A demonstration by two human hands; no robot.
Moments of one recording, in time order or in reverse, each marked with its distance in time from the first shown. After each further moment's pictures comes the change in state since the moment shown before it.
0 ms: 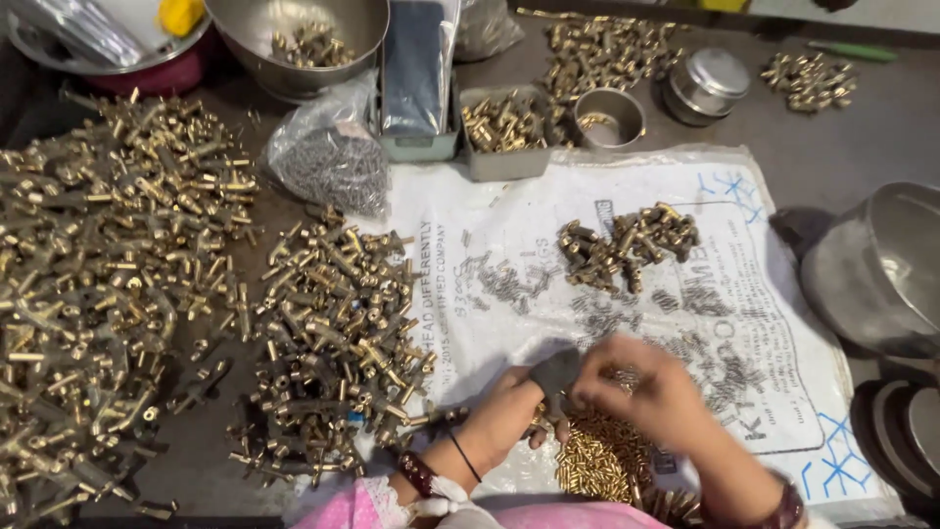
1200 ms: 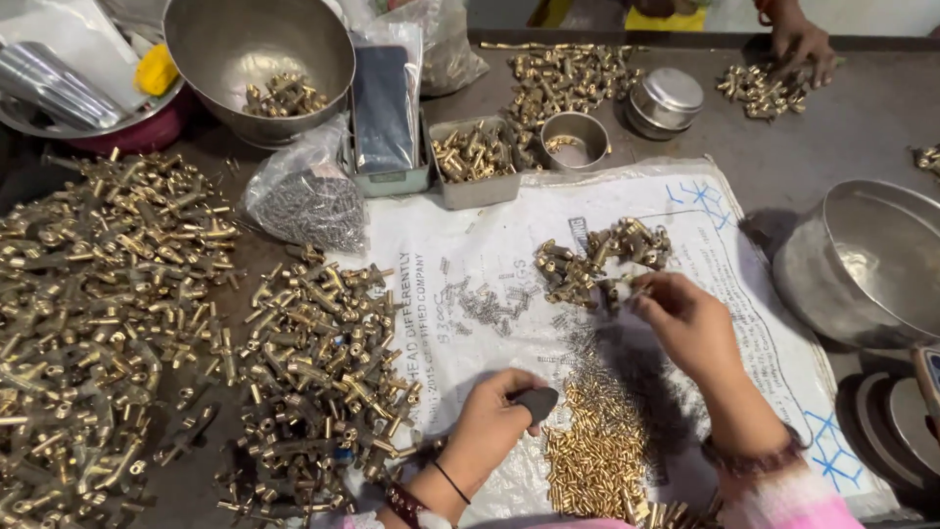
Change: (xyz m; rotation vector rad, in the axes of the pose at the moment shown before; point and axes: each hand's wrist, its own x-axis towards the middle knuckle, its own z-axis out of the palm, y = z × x) left_hand 0.021 -0.012 -0.010 0.198 0.156 0.187; right_hand 0.031 0.073 -0.058 0.025 0.418 0.470
